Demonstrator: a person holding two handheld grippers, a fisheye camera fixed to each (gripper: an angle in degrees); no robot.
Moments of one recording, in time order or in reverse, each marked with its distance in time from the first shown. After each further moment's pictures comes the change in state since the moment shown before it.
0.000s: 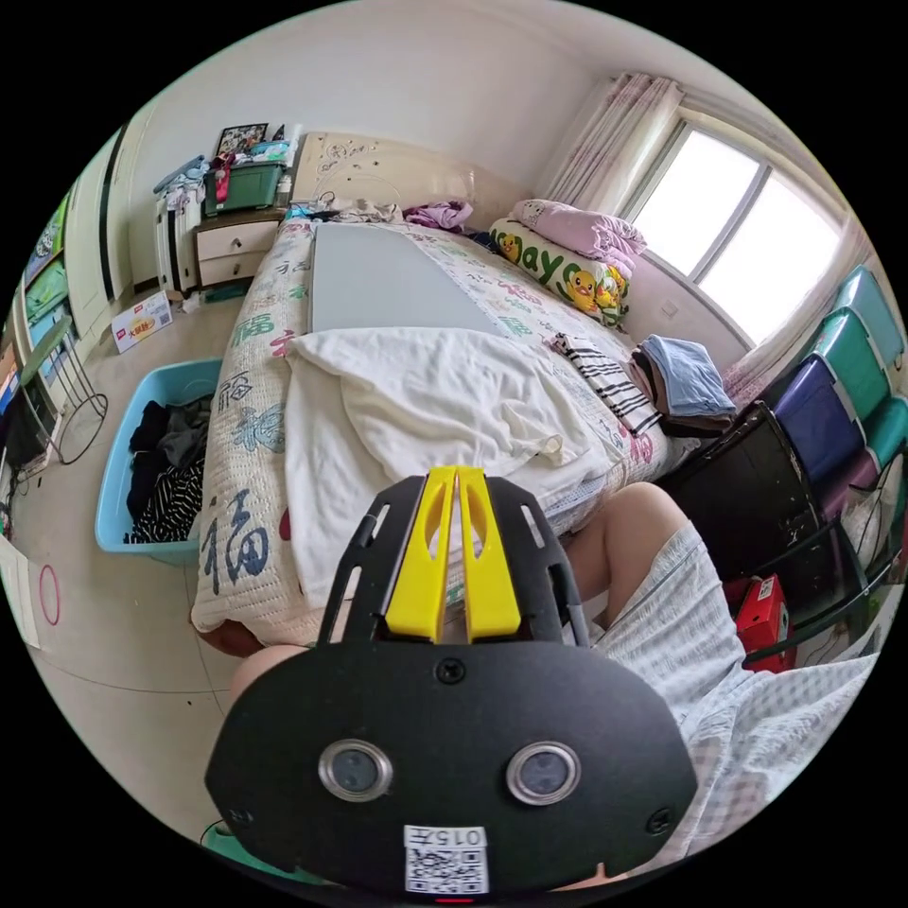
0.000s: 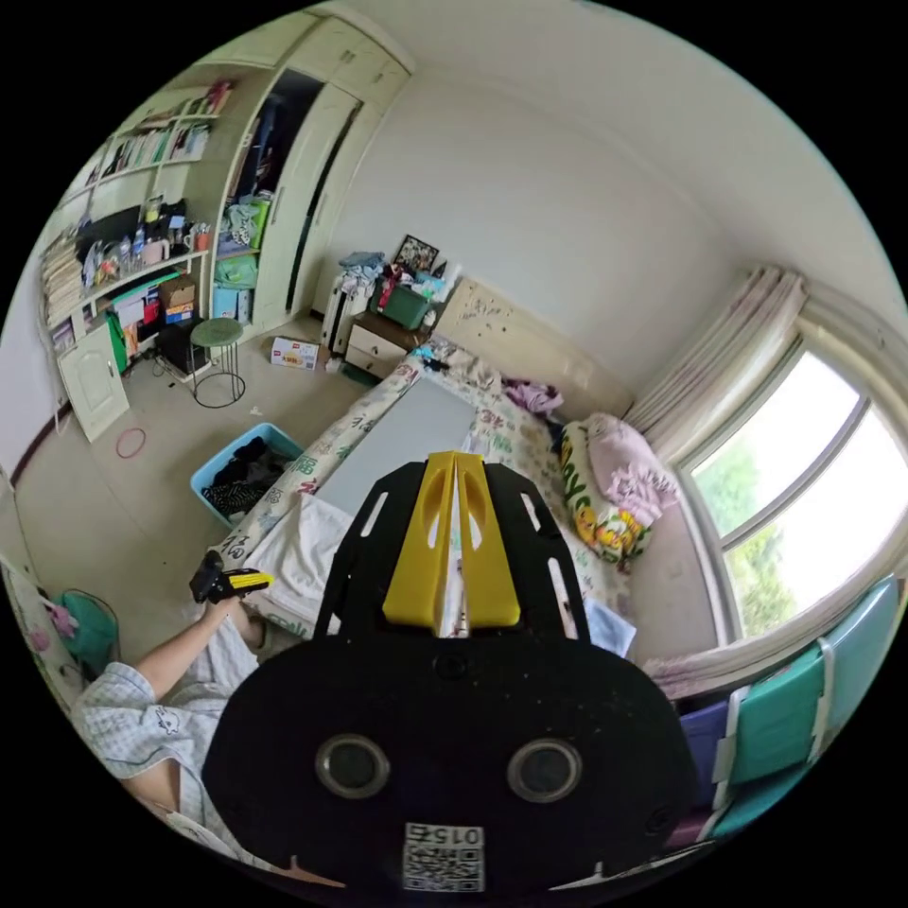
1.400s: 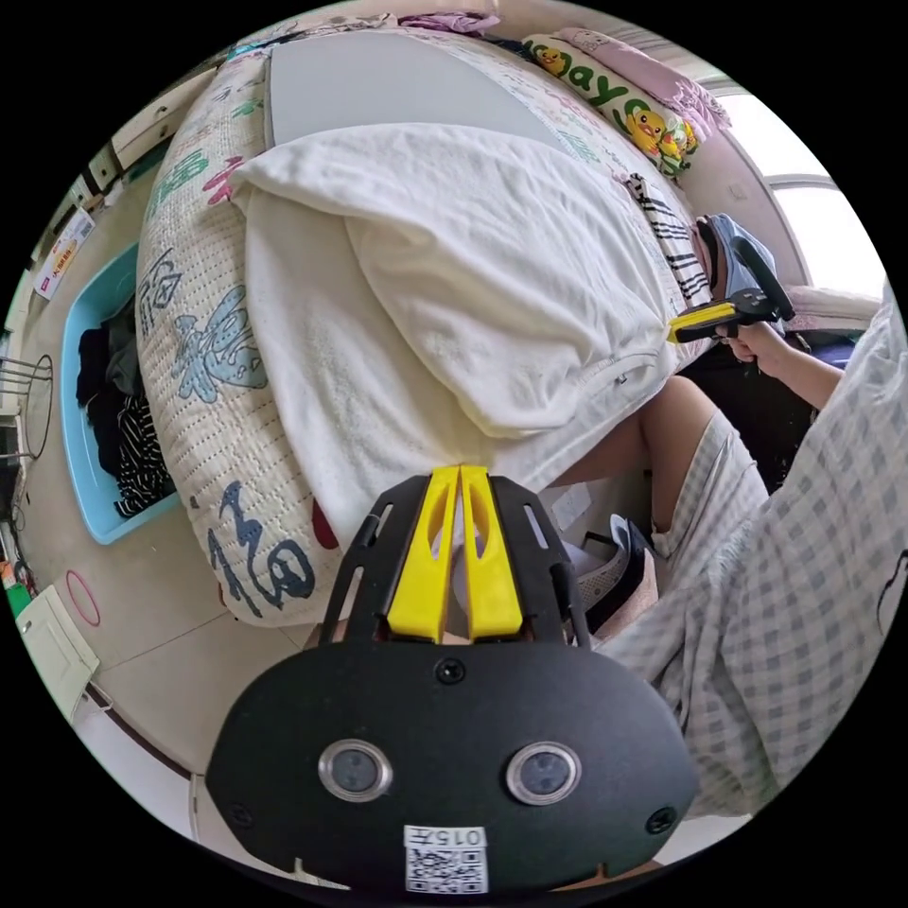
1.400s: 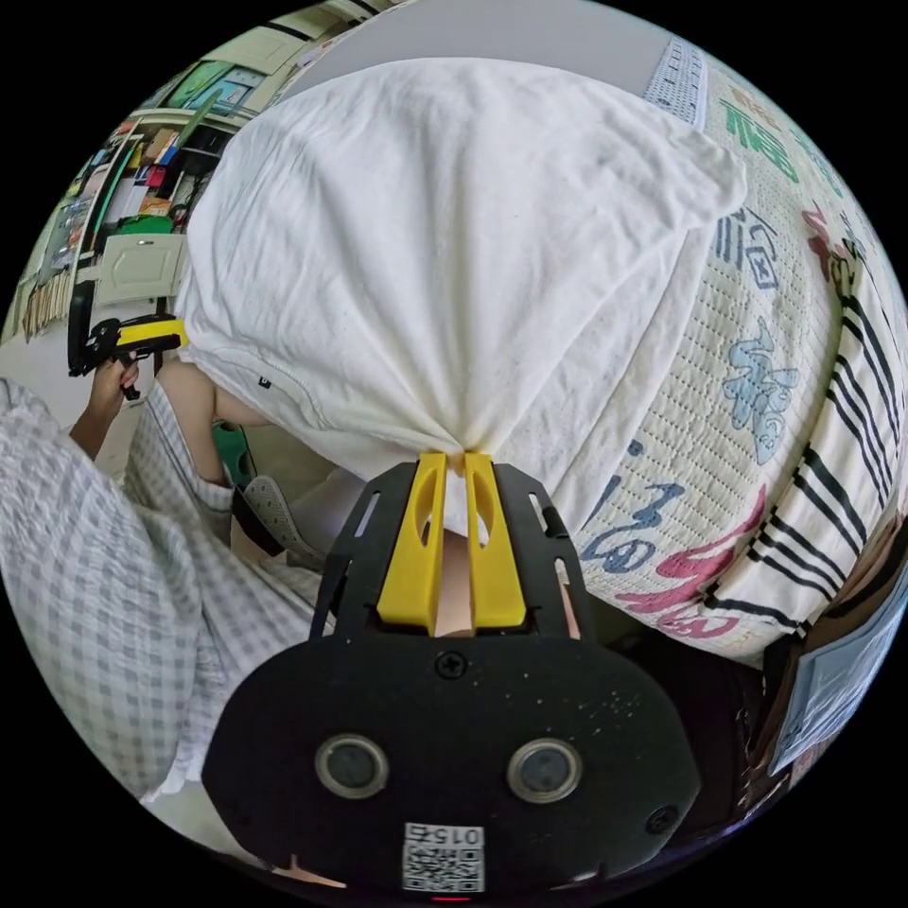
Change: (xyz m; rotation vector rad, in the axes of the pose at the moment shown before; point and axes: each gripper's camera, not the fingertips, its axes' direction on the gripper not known) left arm -0.113 -0.187 0.207 -0.665 0.054 -0.005; right arm -0.429 0.115 0.825 -1.008 -0.788 0.005
